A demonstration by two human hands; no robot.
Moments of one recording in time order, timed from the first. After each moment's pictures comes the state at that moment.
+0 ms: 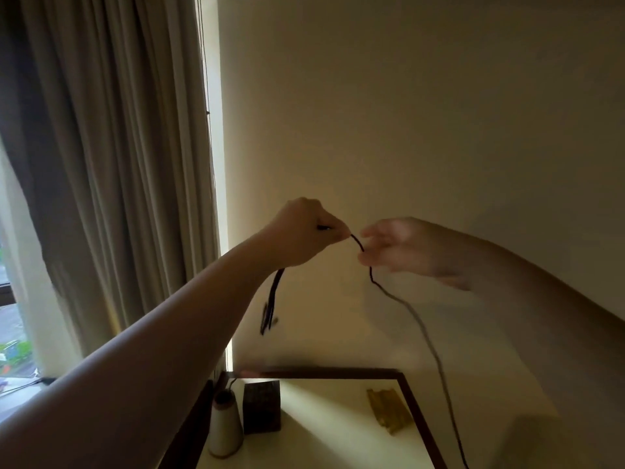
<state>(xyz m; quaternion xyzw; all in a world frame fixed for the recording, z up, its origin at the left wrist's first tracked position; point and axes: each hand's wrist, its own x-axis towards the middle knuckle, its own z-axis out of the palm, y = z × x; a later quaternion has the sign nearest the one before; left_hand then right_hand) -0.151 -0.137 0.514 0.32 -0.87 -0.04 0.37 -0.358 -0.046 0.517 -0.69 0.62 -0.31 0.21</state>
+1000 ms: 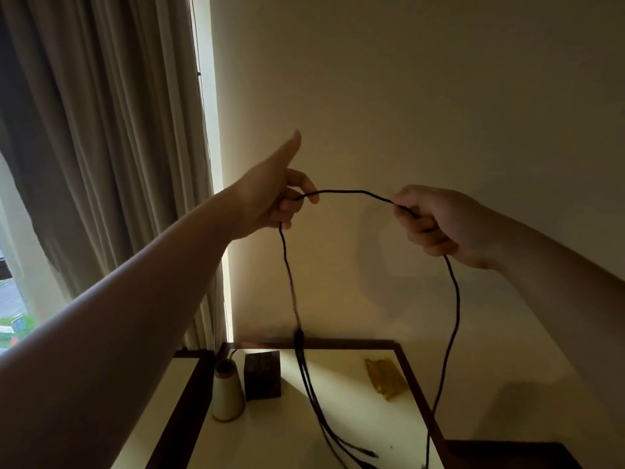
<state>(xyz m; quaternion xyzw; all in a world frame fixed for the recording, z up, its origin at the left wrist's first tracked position) -0.119 -0.151 0.522 0.34 -0.72 -0.50 0.34 -0.382 -0.041 0.507 -0.64 0.53 -0.44 0.34</state>
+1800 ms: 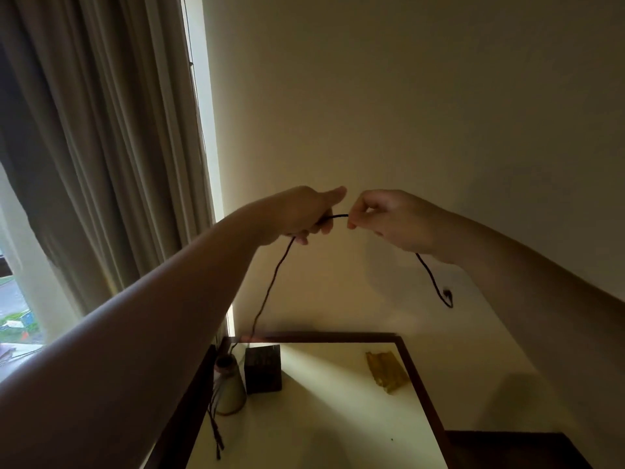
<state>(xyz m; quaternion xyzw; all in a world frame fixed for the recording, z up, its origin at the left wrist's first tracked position) -0.173 -0.157 0.497 0.47 -0.79 -0.31 0.23 -0.356 -0.069 0.492 -0.73 0.58 -0.33 0.16</state>
